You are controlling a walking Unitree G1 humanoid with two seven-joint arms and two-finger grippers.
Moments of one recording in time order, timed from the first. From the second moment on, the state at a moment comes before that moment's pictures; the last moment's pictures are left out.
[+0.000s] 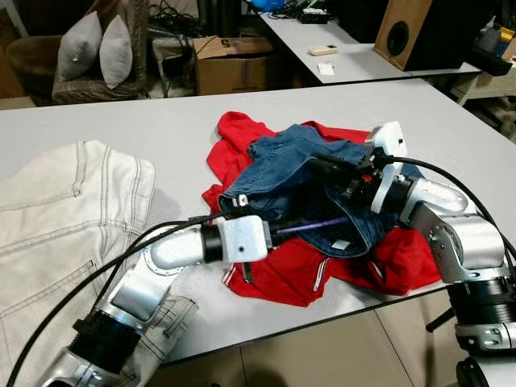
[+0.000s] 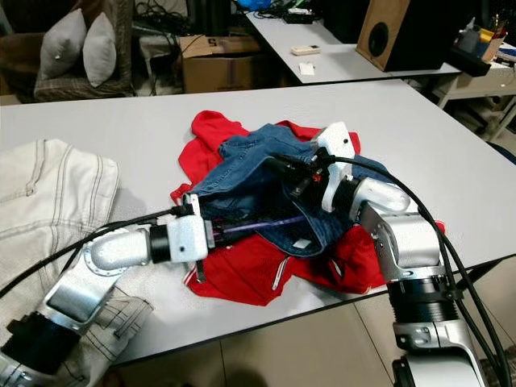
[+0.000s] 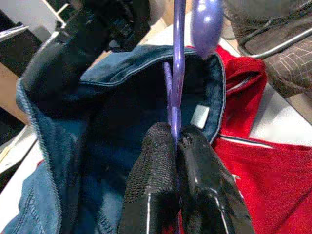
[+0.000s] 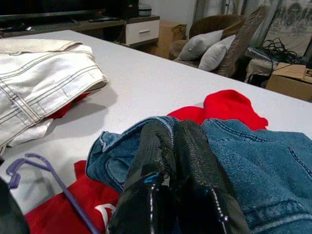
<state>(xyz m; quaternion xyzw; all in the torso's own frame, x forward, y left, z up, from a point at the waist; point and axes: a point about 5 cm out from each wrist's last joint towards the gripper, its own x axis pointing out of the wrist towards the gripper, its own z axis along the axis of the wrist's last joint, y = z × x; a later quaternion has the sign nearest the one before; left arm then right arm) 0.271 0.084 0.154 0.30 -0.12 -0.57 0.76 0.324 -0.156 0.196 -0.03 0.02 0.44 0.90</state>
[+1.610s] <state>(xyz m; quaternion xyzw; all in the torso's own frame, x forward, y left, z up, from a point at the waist) 0.284 0.072 0.150 0.28 -0.16 -0.53 0.78 0.248 -0.252 0.209 -0.29 0.04 0.48 0.83</state>
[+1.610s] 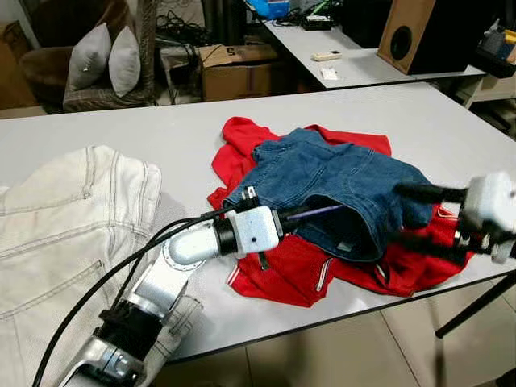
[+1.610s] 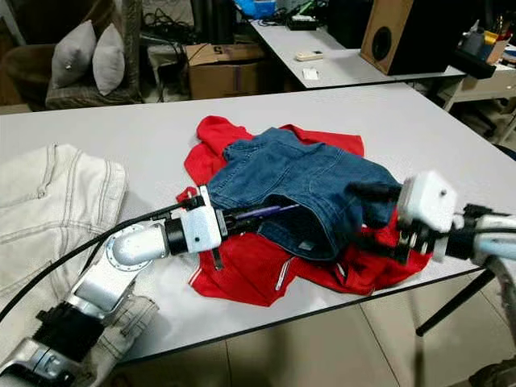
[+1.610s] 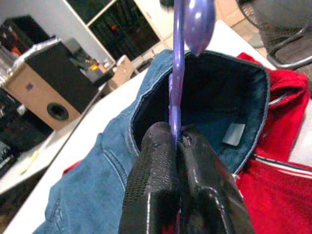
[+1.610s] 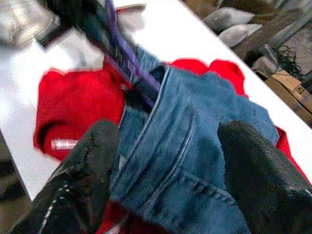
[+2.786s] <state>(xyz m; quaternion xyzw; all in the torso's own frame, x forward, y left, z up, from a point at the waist) 0.280 0.072 0.147 0.32 -0.16 -0.56 0.74 0.307 -0.220 0.186 -0.41 0.04 0.58 0.70</state>
